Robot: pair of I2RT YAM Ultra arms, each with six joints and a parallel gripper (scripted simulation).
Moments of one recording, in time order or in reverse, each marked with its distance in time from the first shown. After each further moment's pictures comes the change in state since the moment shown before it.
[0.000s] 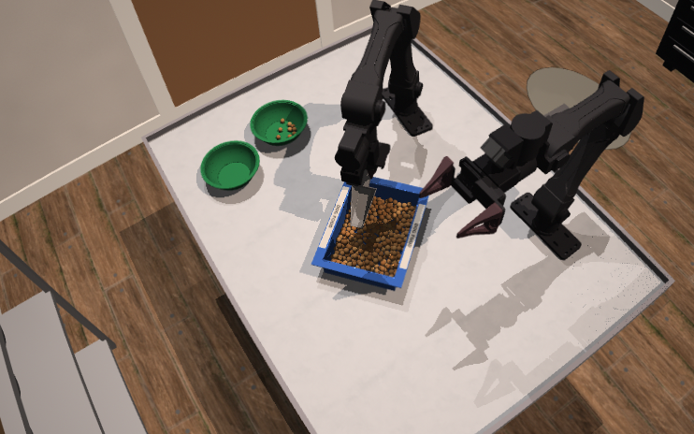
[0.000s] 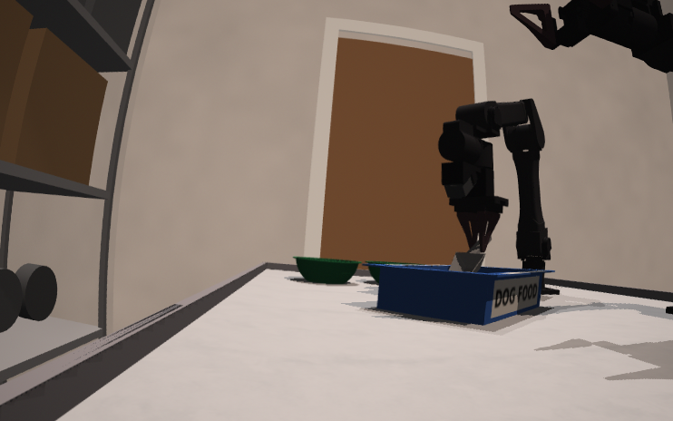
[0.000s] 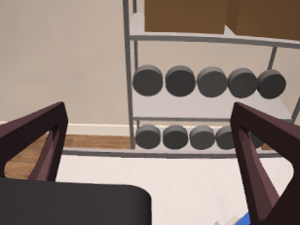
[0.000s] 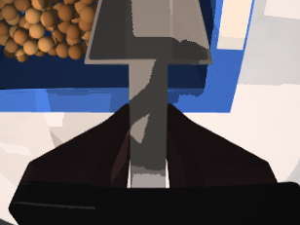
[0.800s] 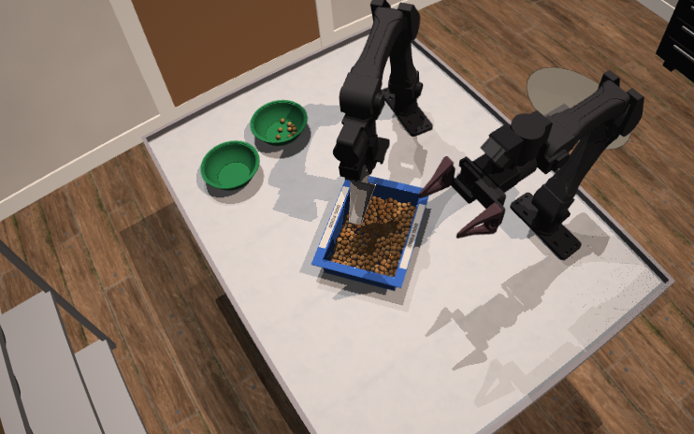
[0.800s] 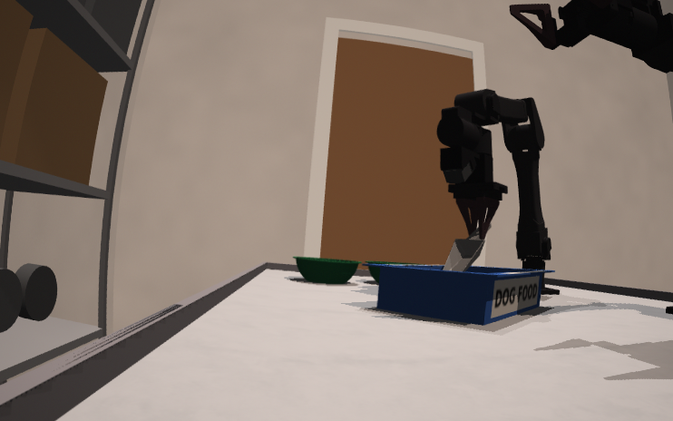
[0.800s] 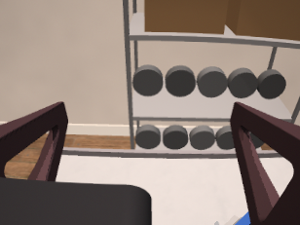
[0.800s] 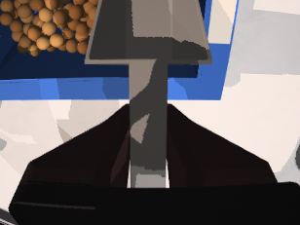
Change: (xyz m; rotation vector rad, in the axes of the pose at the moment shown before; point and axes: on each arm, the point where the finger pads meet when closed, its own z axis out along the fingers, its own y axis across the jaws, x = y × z) left arm 0.000 0.000 0.000 0.000 0.000 0.000; right arm -0.005 0.000 -0.024 0.000 -0.003 0.000
